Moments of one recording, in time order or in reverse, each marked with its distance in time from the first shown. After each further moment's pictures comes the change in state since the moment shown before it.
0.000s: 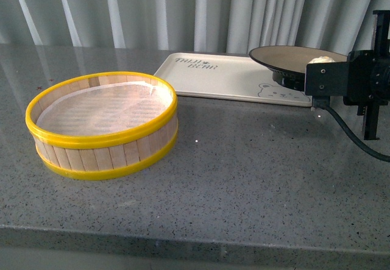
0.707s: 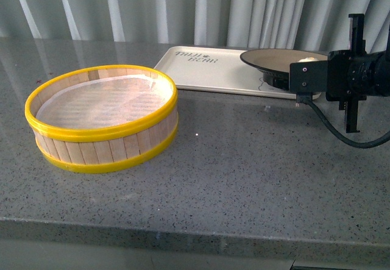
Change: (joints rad) left arm 0.000 0.000 0.000 0.000 0.000 0.000; right arm 0.010 0.094 0.110 -0.056 0.013 -0.015
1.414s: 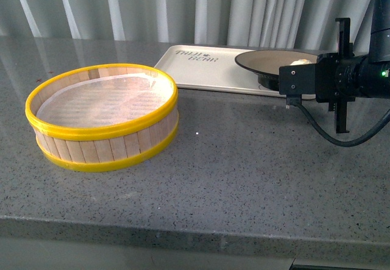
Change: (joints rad) left arm 0.000 0.000 0.000 0.000 0.000 0.000; right arm 0.028 0.041 0.039 -0.015 0.037 -0.004
